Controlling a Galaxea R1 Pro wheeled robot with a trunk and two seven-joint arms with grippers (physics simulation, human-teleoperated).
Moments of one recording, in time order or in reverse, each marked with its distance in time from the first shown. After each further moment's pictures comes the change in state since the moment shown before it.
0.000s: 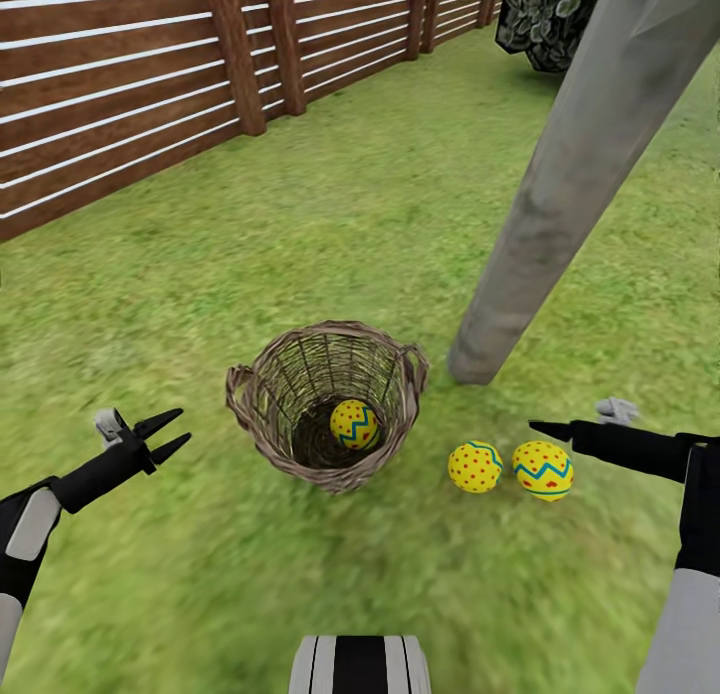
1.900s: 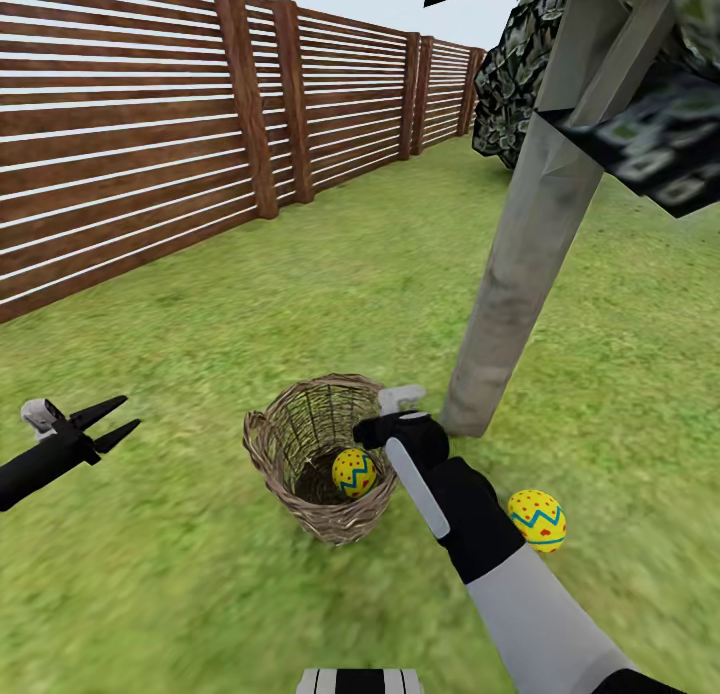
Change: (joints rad) left arm -0.005 0.136 0.062 -0.001 -0.002 -0.001 -0.084; right arm -0.064 0.326 1.091 0.182 -0.992 -0.065 -1.785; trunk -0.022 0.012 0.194
